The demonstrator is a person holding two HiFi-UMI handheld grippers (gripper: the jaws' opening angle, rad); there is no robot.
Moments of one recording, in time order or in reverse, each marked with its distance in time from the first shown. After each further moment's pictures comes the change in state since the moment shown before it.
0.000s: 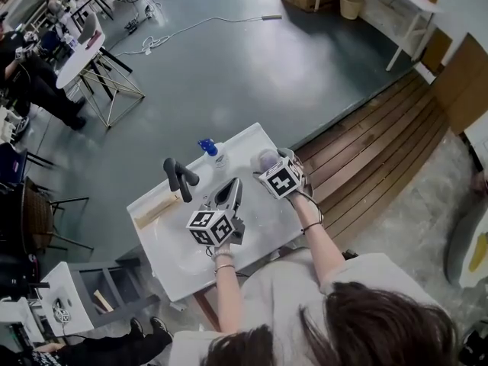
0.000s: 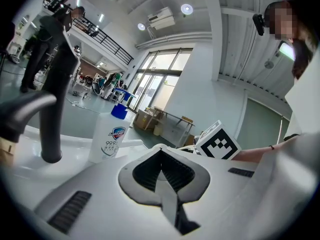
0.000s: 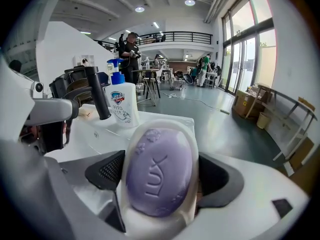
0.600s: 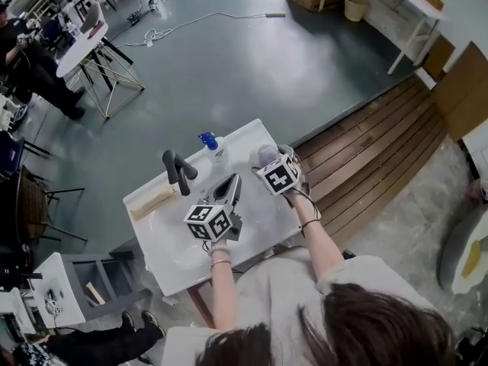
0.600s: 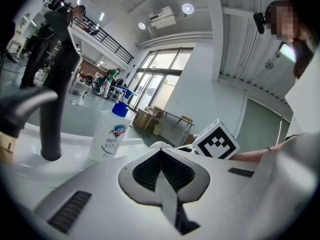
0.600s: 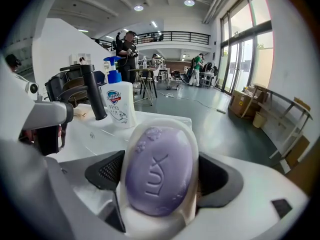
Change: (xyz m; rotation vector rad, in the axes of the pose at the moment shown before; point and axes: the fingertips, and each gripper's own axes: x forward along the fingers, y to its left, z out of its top) left arm 0.001 0.001 -0.005 -0.007 0.006 -0.006; right arm 0.003 -0.003 0.000 0.010 0.004 -0.039
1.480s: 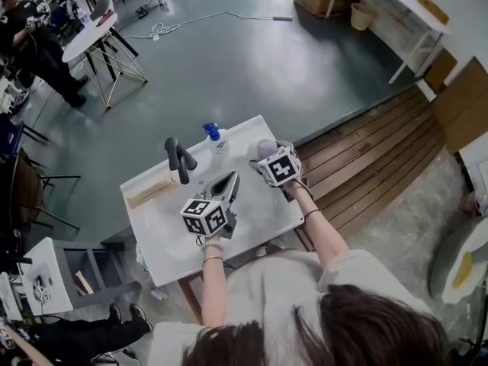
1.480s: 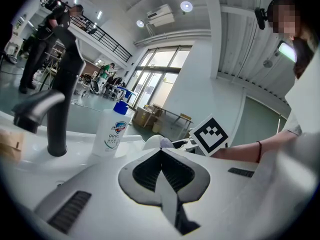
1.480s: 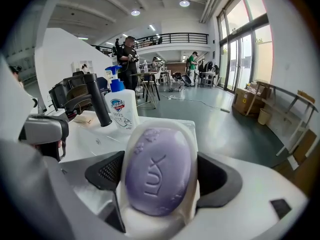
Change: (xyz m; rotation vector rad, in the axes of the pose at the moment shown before) left arm -0.017 -0.003 -0.007 0.016 0.029 -0.008; right arm 0.001 0.003 0.011 0.052 -0.042 0.047
